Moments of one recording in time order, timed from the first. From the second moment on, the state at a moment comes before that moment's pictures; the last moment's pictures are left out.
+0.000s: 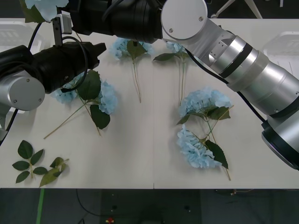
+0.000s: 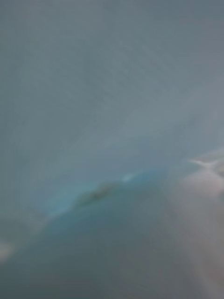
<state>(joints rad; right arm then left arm) -1.10 -0.38 0.65 -1.42 -1.65 0.44 2.16 -0.39 0.62 -0.19 -1.73 1.00 0.49 -1.57</state>
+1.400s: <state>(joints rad) -1.12 -0.49 0.65 -1.41 -1.79 0.59 2.11 -0.14 1.06 0.16 -1.60 1.44 0.75 -1.58</state>
